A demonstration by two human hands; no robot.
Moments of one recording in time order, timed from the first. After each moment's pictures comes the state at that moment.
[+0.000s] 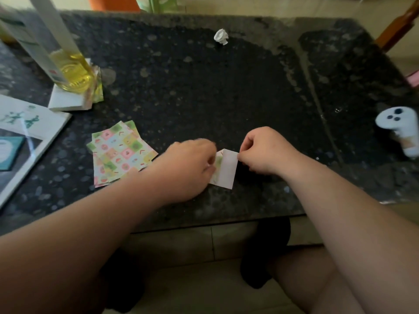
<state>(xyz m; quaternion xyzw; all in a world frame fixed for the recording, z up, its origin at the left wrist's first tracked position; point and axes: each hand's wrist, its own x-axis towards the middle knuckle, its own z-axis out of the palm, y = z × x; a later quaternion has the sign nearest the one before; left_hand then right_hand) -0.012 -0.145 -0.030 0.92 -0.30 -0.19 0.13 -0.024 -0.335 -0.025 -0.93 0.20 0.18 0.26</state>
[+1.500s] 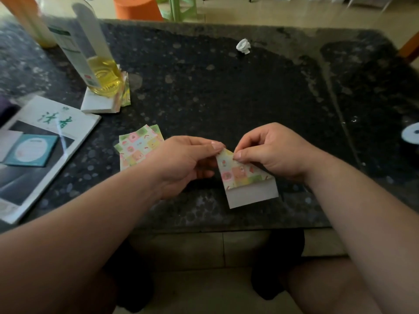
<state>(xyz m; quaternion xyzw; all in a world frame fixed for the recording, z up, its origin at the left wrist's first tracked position) -0.007 -0.112 -0.015 0.63 0.10 -0.34 0.69 -0.019 -0.310 0.011 -0.86 0.03 0.23 0.45</state>
